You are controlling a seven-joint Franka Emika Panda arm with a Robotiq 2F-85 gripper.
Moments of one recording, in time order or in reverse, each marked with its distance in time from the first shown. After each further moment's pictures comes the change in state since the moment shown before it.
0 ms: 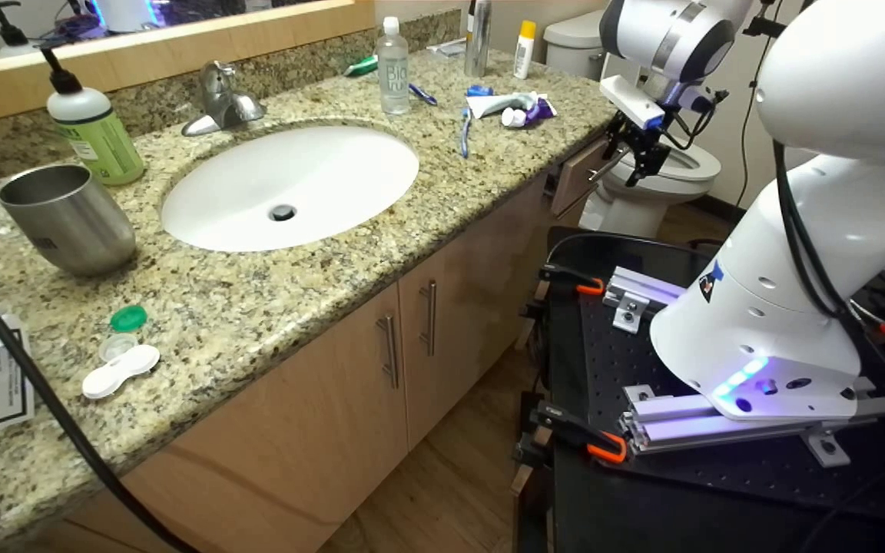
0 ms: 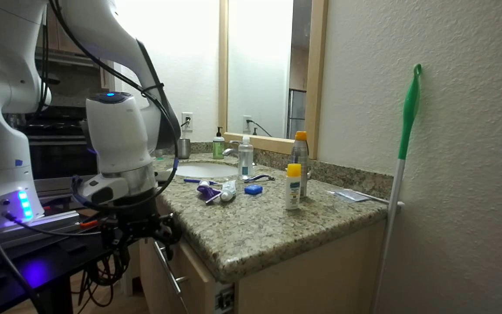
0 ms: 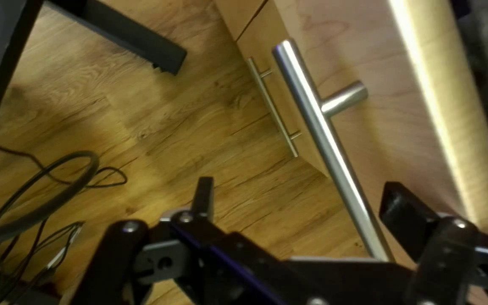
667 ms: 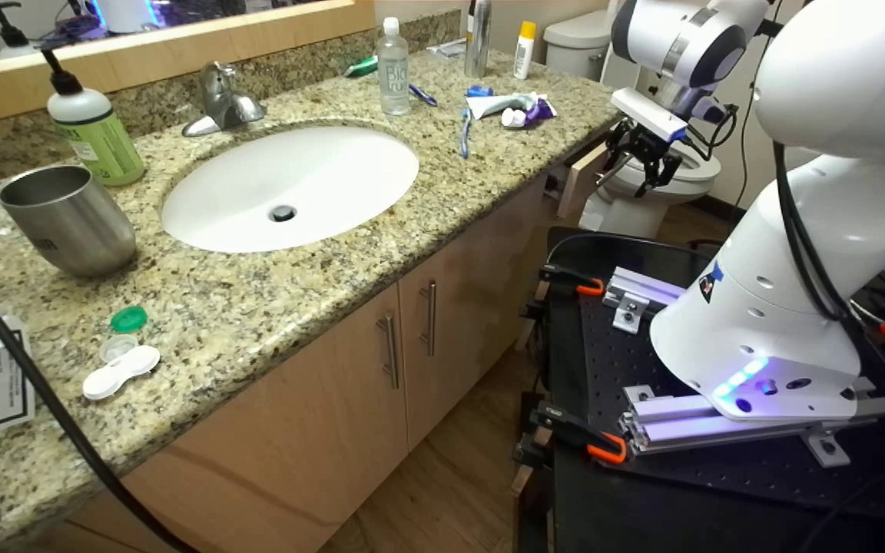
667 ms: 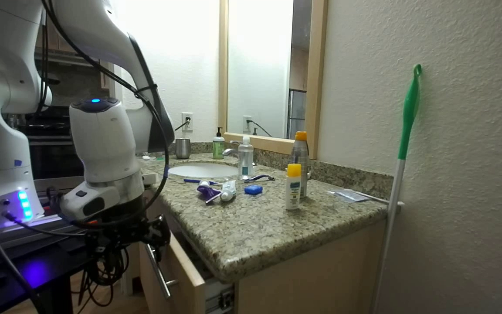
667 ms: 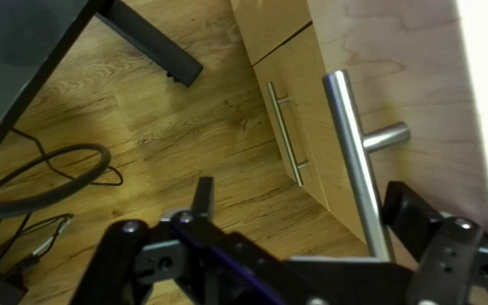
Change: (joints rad) arm -0.015 0.003 -0.035 -0.017 -0.002 -0.083 -0.235
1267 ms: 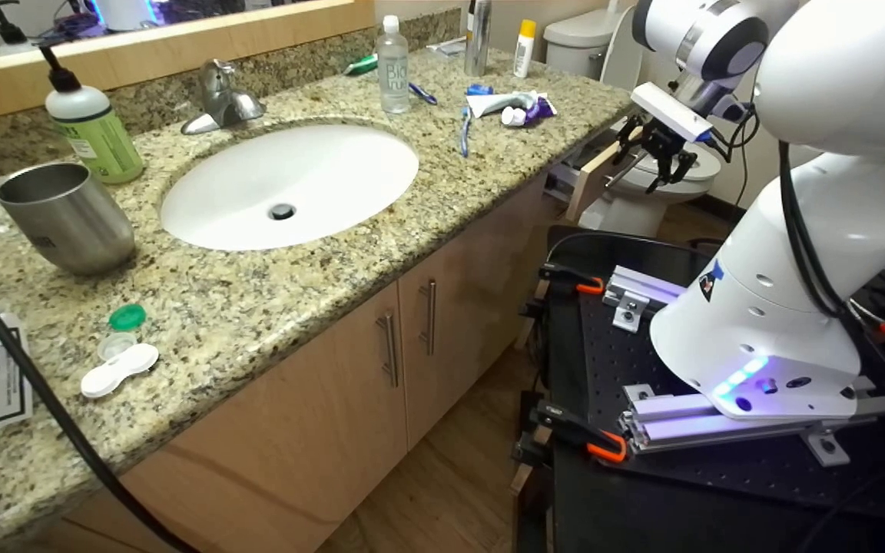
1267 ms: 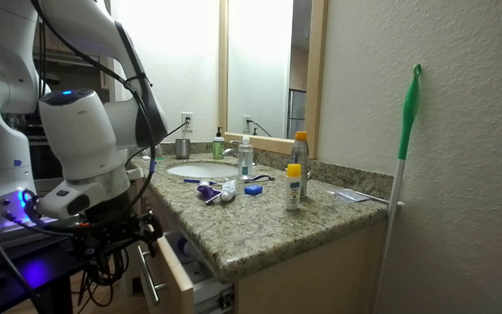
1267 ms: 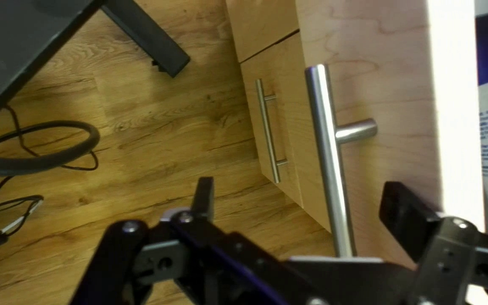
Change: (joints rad) arm -0.027 -0.041 -0.017 -0.021 0.159 -0.022 -0.287
